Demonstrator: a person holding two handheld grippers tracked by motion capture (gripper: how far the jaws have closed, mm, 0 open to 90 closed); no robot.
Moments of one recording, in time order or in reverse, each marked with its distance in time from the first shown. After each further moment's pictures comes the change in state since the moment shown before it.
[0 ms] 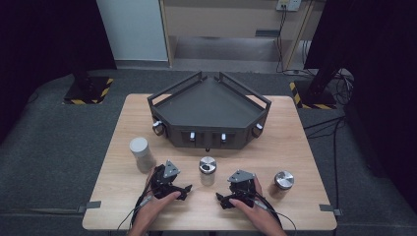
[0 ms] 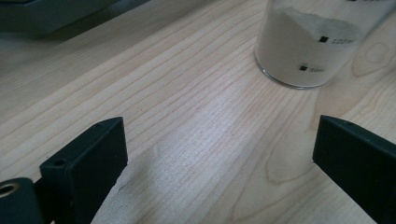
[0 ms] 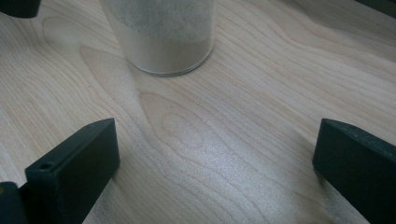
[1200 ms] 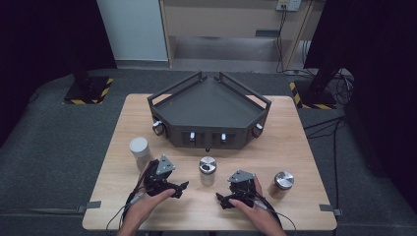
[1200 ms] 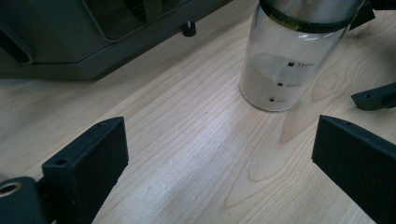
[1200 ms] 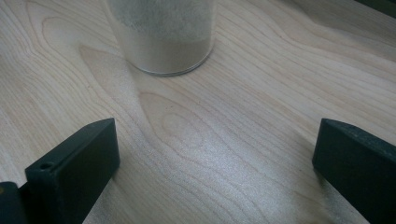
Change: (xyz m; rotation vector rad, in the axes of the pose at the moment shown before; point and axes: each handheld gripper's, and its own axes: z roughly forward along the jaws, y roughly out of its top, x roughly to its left) left arm 0.003 0.022 -0.041 -0.033 -0.003 0.033; right arm 0.000 0.000 0.000 0.000 -0.001 0.001
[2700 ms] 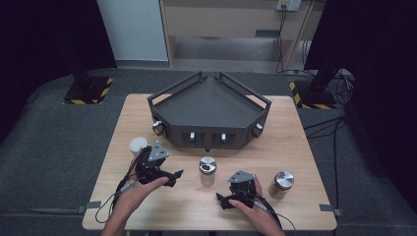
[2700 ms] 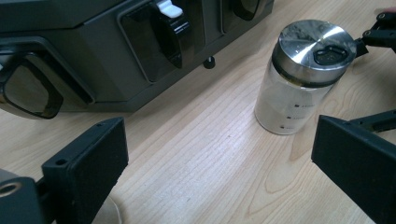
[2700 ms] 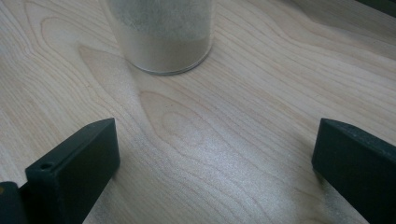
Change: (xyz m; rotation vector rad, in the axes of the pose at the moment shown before) left arm 0.019 0.036 -0.034 -0.013 0.015 0.028; right arm 0.003 -0.001 -0.001 -0.003 -0.009 0.009
